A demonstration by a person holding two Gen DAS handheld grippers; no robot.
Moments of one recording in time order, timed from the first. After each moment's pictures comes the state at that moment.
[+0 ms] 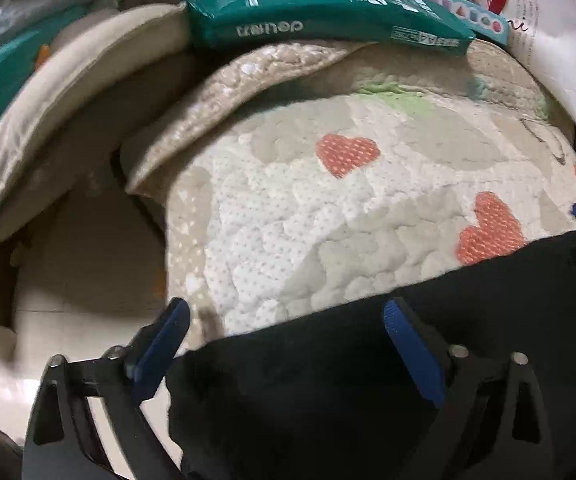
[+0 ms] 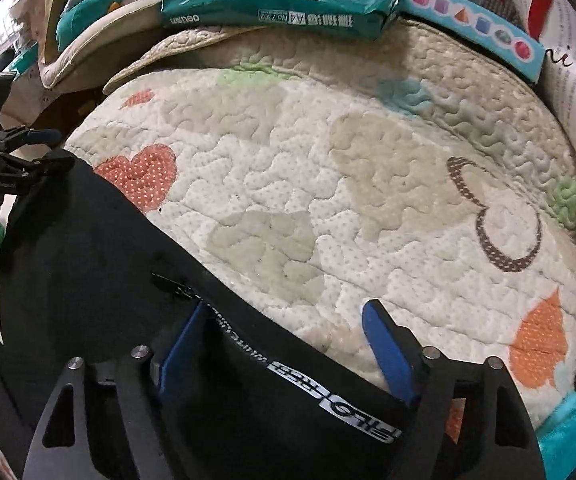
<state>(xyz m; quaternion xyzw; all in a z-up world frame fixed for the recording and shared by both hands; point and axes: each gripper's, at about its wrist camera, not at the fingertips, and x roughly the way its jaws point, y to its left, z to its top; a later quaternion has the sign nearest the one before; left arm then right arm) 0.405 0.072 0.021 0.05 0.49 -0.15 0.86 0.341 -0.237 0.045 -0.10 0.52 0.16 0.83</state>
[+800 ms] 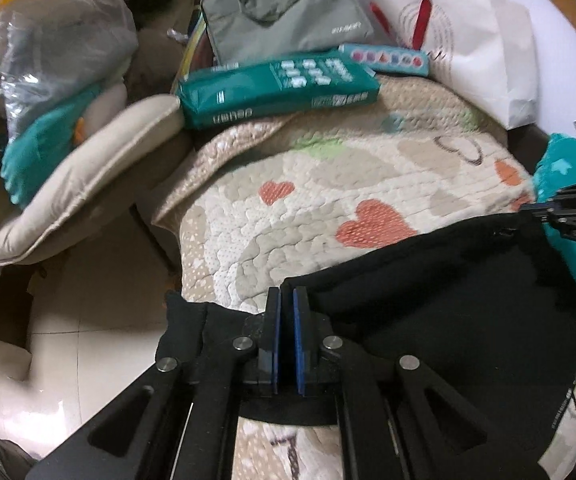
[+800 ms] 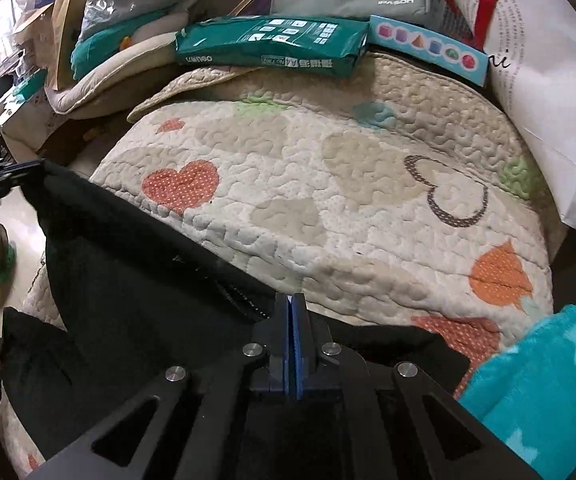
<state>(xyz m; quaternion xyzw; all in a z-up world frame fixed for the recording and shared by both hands) 0.284 0.065 0.119 0.08 0.40 -0.17 0.90 0.263 -0.244 0.108 -0.10 0.49 0.13 0.86</state>
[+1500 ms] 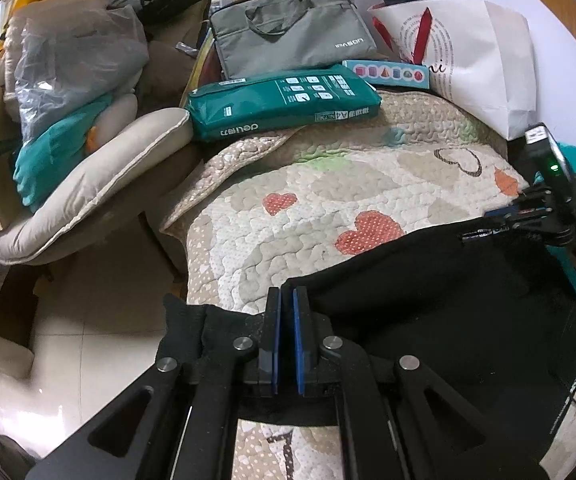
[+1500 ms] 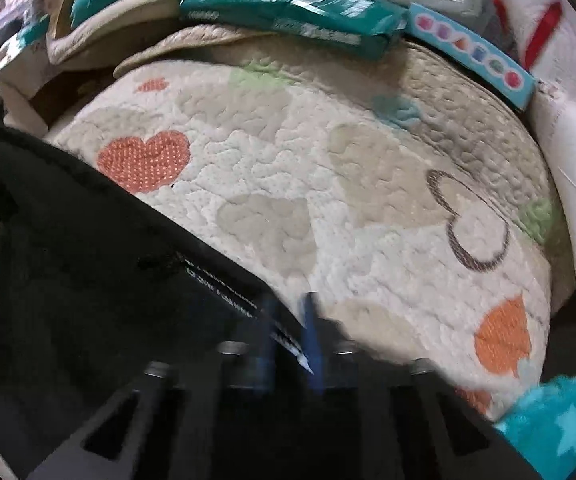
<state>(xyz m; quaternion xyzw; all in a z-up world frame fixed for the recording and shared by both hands) 0.274 0.066 0.126 0.07 0.39 -0.15 0.91 0.307 -0.240 0.082 -0.14 0.51 0.14 0.84</state>
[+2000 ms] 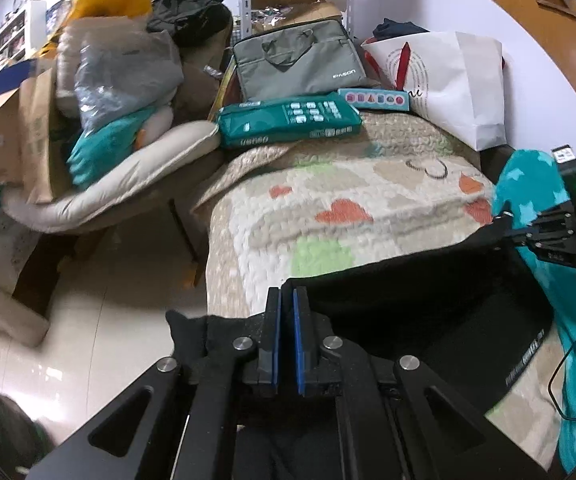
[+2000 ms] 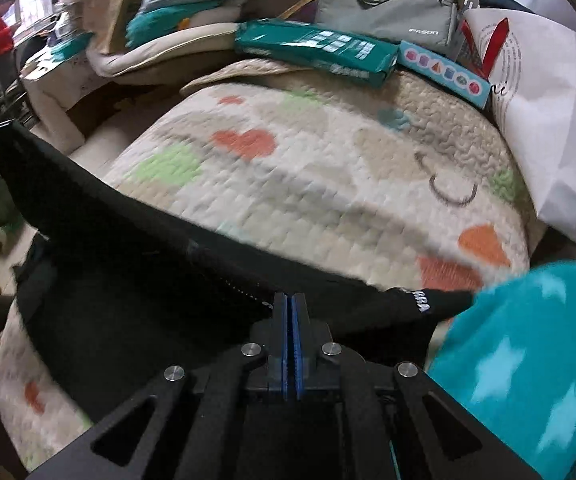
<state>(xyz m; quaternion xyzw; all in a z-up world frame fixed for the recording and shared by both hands) 0.120 0.084 0.164 0.05 0.36 -0.13 0.92 0.131 -0.253 0.131 -0.15 0.49 0.17 0.84</state>
